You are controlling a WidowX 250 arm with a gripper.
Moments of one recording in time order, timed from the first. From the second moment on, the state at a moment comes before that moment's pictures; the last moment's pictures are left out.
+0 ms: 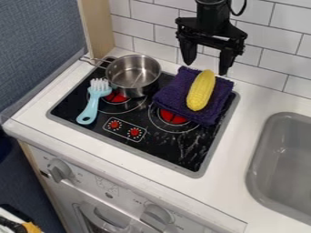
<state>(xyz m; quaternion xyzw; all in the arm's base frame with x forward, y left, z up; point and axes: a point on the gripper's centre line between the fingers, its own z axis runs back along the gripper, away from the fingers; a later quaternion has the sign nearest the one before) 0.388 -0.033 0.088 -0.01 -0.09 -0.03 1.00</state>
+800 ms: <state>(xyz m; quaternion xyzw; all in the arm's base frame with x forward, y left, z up) 0.364 0.026 0.078 0.02 -0.08 0.02 1.00</state>
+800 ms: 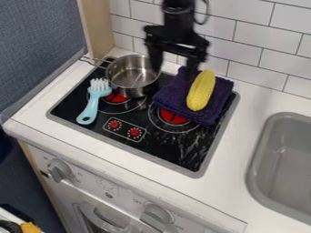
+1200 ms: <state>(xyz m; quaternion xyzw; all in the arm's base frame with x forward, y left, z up) 0.372 0.058 0.048 0.02 -0.05 0.06 1.00</state>
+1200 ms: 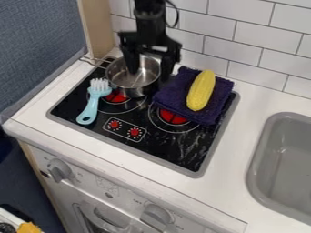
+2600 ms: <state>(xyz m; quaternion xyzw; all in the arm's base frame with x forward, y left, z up) 0.391 0.063 0.038 0.03 -0.03 0.05 1.00</state>
